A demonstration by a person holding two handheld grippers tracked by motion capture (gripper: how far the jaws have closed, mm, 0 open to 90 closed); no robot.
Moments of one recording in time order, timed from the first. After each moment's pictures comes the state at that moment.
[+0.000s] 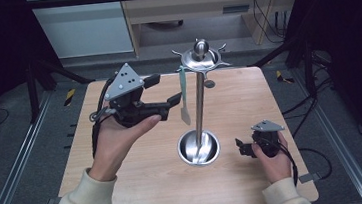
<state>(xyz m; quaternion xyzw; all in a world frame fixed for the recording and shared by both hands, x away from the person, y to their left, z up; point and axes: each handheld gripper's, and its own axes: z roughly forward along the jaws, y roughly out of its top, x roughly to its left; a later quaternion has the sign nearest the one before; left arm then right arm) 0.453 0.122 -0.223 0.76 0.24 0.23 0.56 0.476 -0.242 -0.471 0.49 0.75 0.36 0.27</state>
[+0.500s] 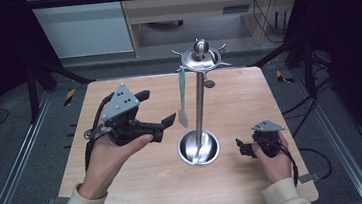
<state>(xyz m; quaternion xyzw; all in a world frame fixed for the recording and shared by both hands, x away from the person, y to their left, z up) 0.437 0.139 -0.253 0.77 0.24 0.23 0.54 0.476 -0.243 -0.471 0.49 0.75 0.35 0.28</state>
